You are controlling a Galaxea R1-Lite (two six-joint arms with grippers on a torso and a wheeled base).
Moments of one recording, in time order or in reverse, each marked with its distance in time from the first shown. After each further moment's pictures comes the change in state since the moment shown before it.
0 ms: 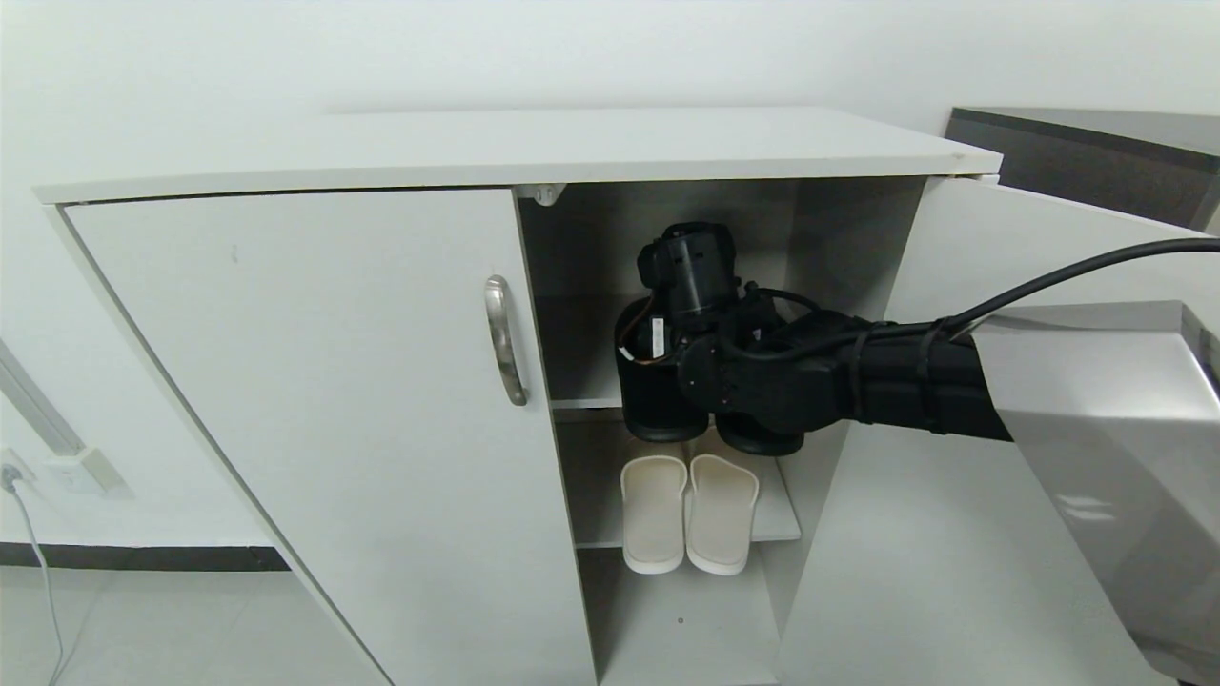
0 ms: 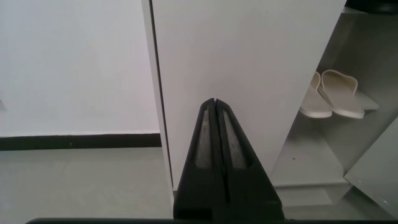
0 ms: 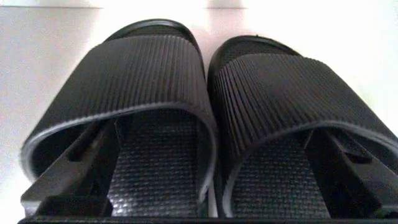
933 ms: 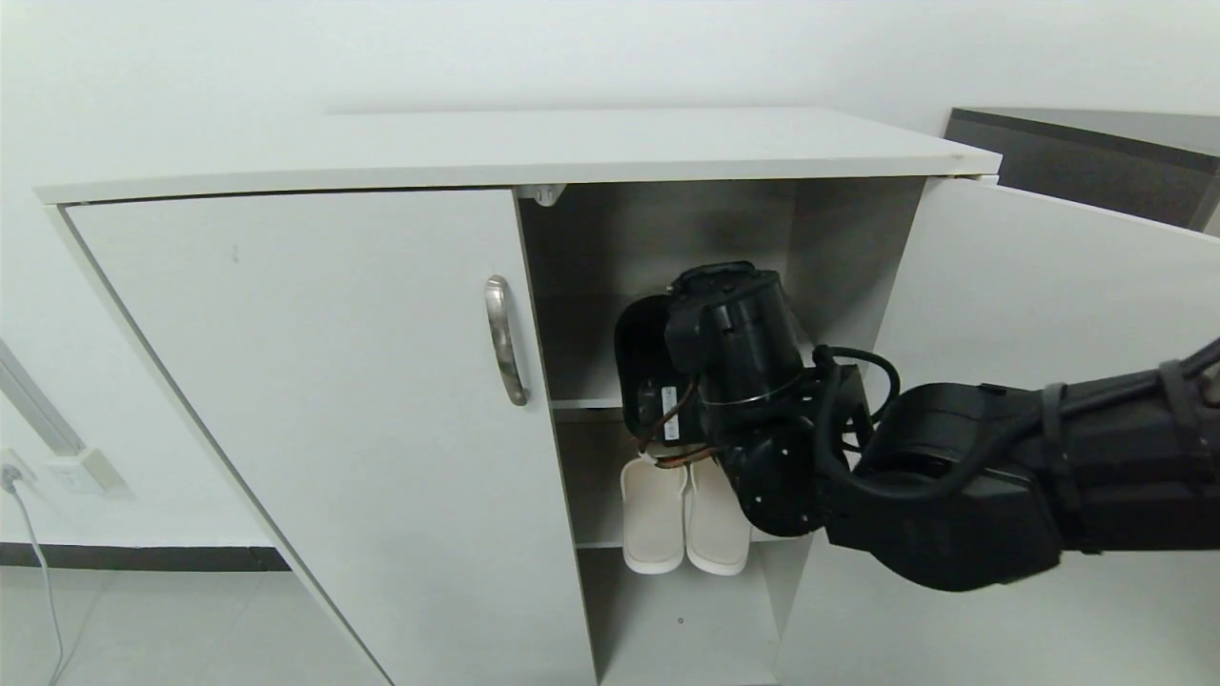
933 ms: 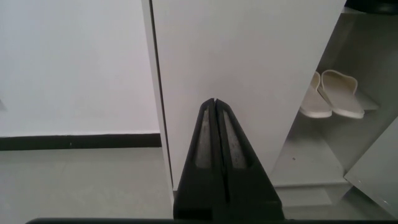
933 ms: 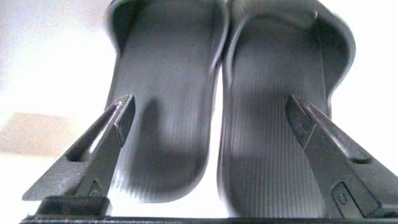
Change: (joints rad) left arm 0.000 0.000 0.000 0.000 0.000 0.000; right arm 0.159 -0.337 0.602 -0.214 -0.003 0.024
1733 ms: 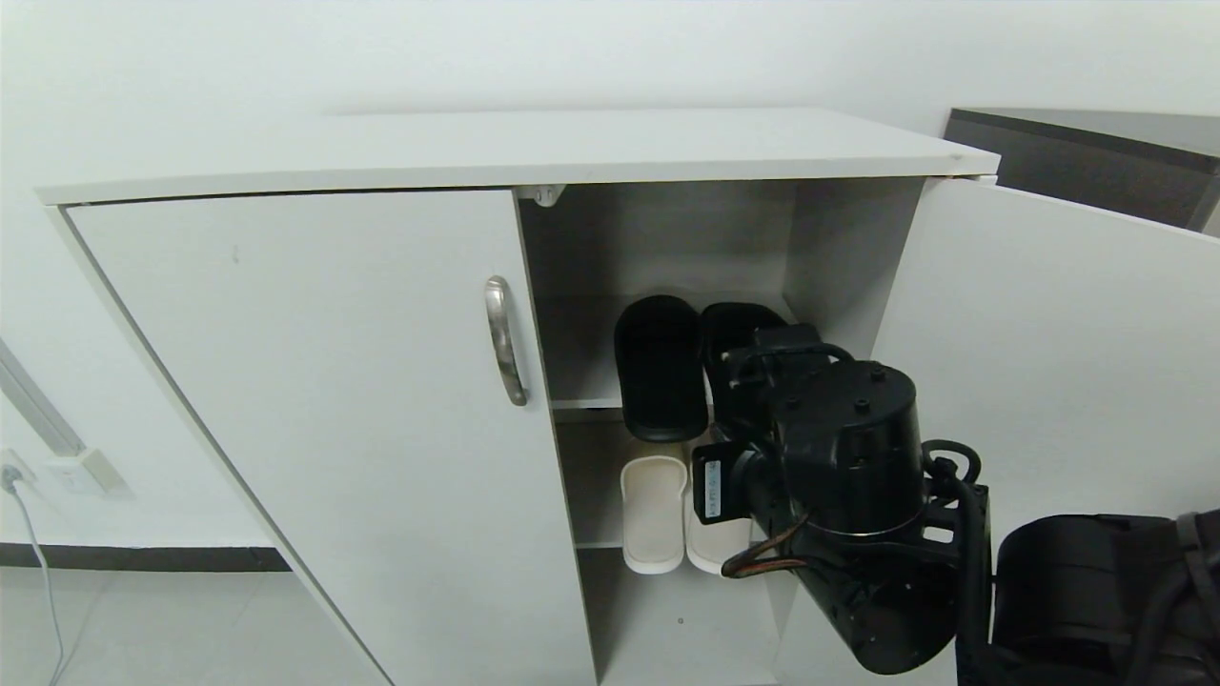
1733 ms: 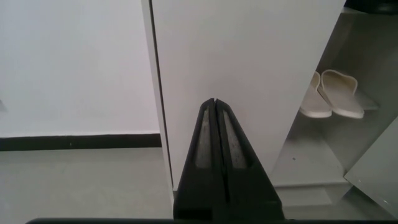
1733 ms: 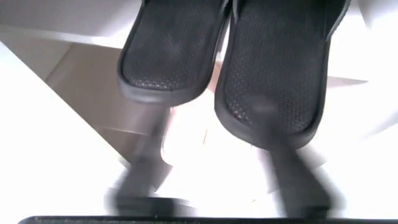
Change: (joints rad) left arm 0.000 0.000 0.000 0.000 -0.001 0.002; right arm 0.052 -0.142 0.418 -0.364 0.060 -0.019
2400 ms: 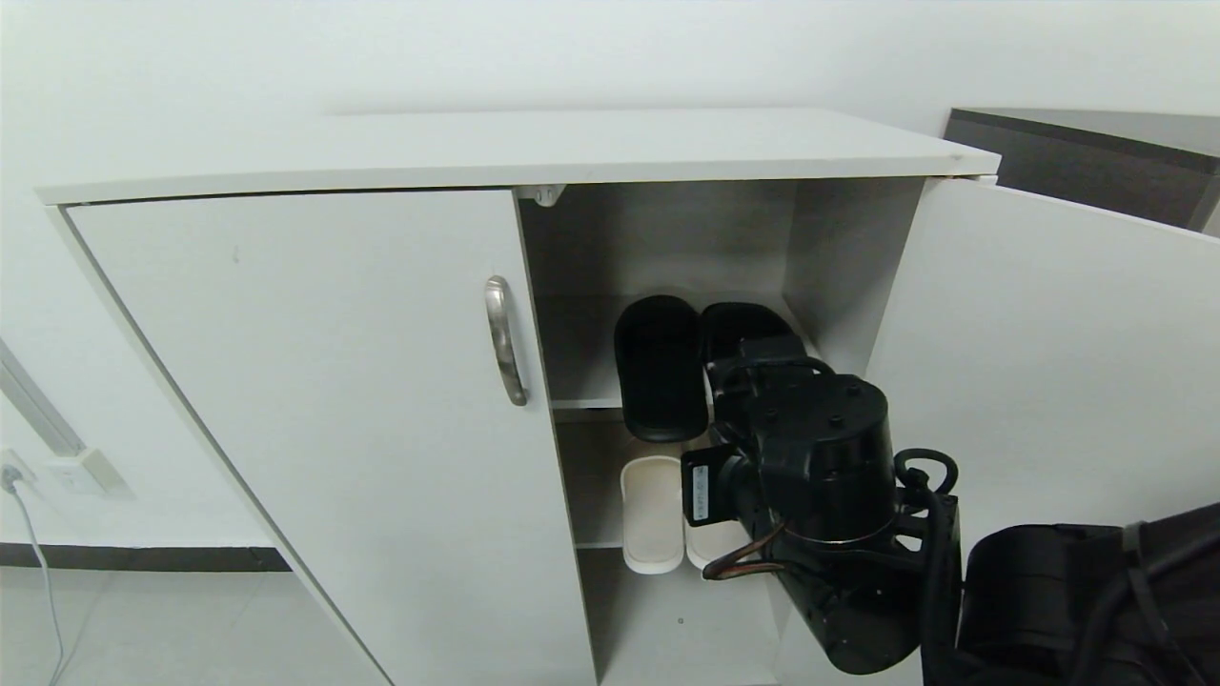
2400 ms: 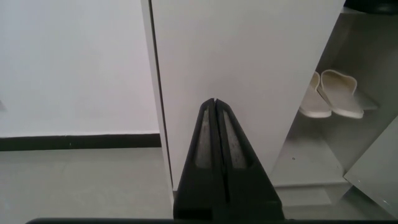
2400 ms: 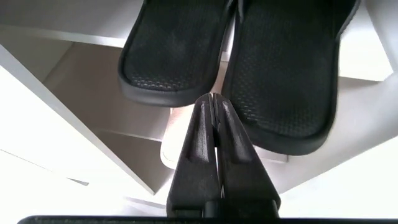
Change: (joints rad) left arm 0.000 0.000 0.000 0.000 0.000 -0.001; right arm 0.000 0.044 -0.001 -0.058 -0.010 -0.011
